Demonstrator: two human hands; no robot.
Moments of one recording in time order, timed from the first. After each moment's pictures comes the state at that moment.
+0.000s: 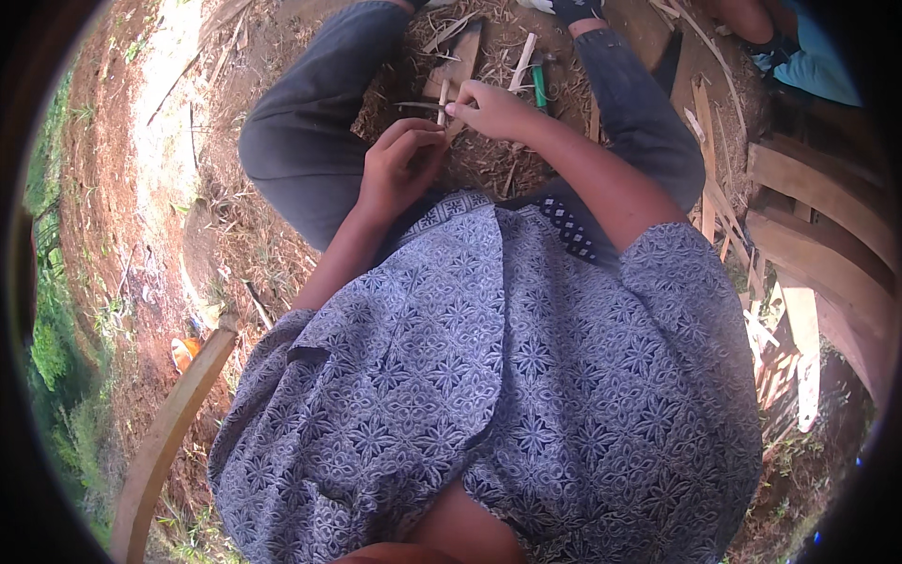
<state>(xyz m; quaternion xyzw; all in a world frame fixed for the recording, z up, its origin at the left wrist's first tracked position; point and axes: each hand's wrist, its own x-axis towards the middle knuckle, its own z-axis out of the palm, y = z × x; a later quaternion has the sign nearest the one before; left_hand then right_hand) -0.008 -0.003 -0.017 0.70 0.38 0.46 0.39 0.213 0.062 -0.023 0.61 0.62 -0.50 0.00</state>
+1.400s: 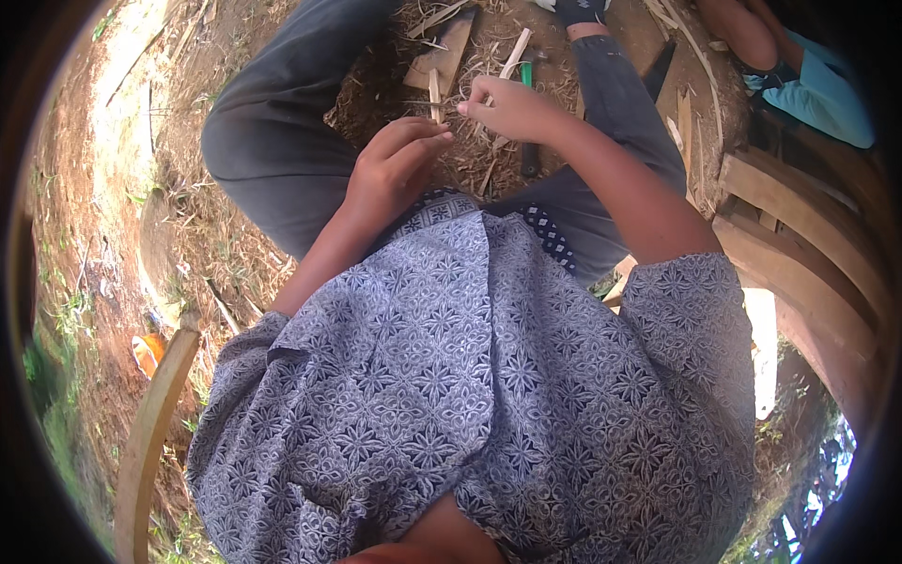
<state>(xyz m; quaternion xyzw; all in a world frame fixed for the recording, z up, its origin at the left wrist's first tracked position) -0.016 0.000 -0.012 0.75 0.36 0.45 0.33 0.220 0.075 0.010 0.60 0.64 -0.47 0.10</state>
